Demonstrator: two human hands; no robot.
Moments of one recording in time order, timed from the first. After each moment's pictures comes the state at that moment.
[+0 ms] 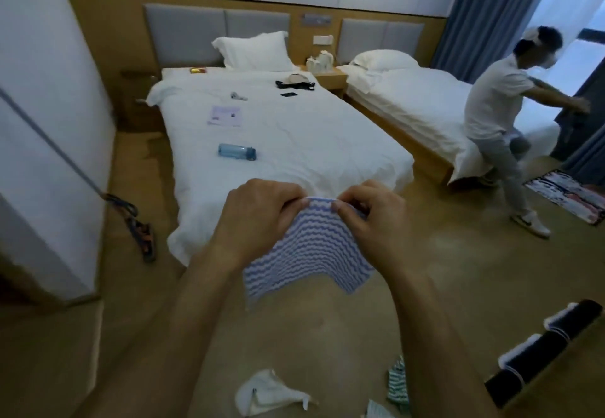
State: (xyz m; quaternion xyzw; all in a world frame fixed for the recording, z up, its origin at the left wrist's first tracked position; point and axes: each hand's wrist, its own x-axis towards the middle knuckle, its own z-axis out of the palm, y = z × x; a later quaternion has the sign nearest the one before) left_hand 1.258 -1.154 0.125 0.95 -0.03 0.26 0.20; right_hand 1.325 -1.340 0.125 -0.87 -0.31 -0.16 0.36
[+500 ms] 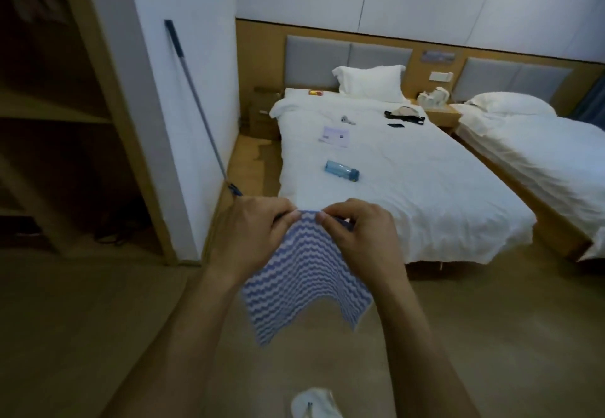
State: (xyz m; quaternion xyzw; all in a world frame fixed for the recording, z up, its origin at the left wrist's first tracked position) left_hand 1.085 -1.031 0.125 0.91 0.18 0.32 0.17; right_hand 1.207 -1.166 0.133 -0.81 -0.45 -0.05 0.37
